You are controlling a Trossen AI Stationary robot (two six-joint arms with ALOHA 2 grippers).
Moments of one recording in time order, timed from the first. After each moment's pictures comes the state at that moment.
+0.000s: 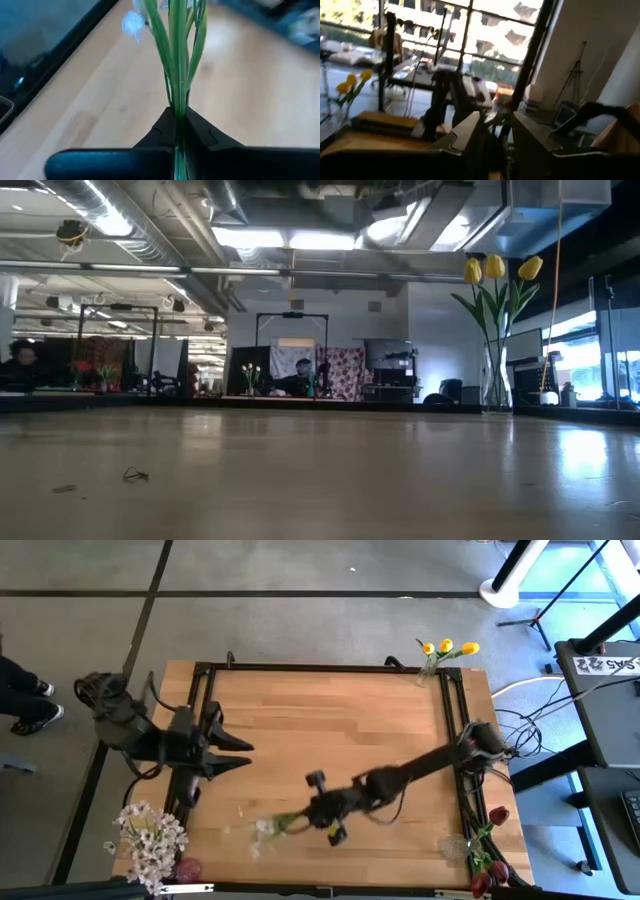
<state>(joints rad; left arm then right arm) -0.66 1.13 1.51 -0.35 -0.63 -0.23 0.40 1.96 1.60 -0.38 0.14 -0.17</state>
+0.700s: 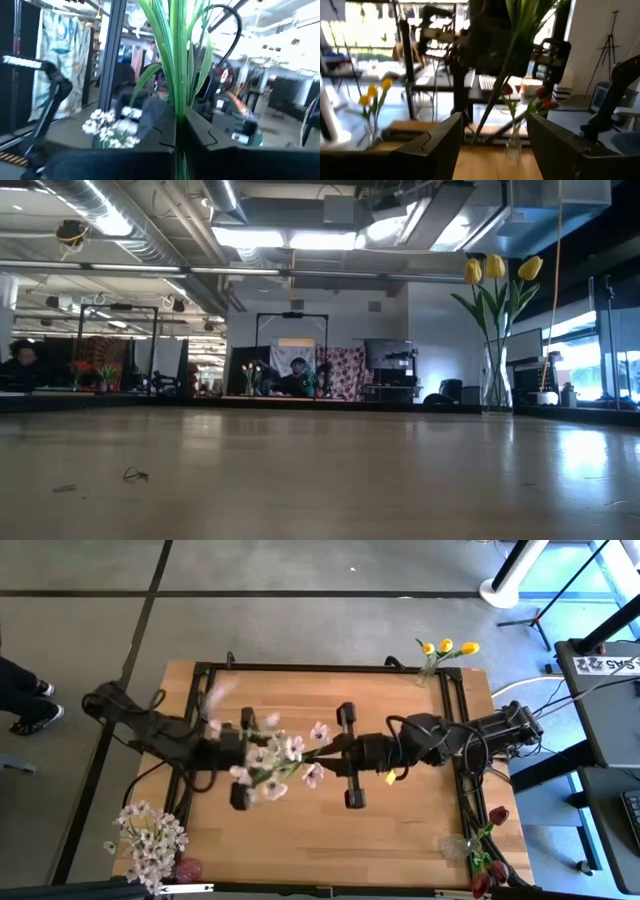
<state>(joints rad) -0.51 1.22 1.39 -0.20 -0.58 -0.07 0.32 1.62 1.69 0.18 0.14 -0.22</state>
